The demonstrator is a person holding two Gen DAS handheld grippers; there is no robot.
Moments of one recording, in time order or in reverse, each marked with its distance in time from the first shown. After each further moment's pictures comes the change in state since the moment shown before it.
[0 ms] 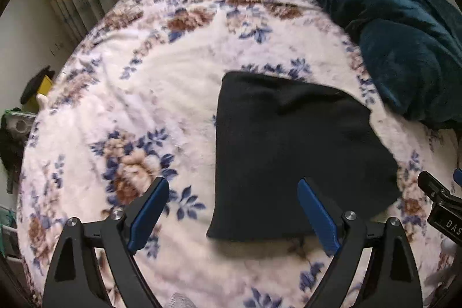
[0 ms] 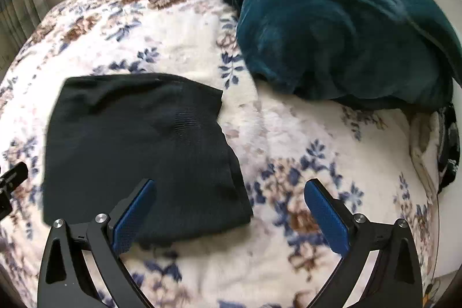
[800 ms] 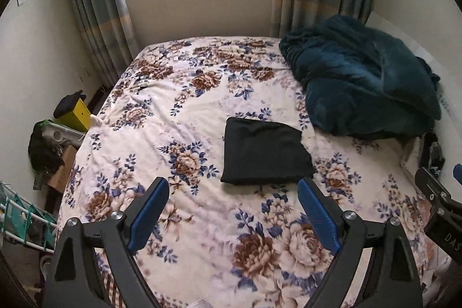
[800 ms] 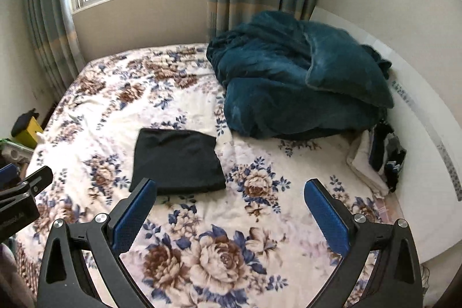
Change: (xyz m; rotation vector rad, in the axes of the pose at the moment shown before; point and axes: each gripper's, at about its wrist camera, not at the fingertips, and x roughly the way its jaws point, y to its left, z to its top) left arm -0.367 0.000 -0.068 0.000 -0.174 -0.016; right arm -0.434 -0.072 -0.084 0.025 -0.266 0.039
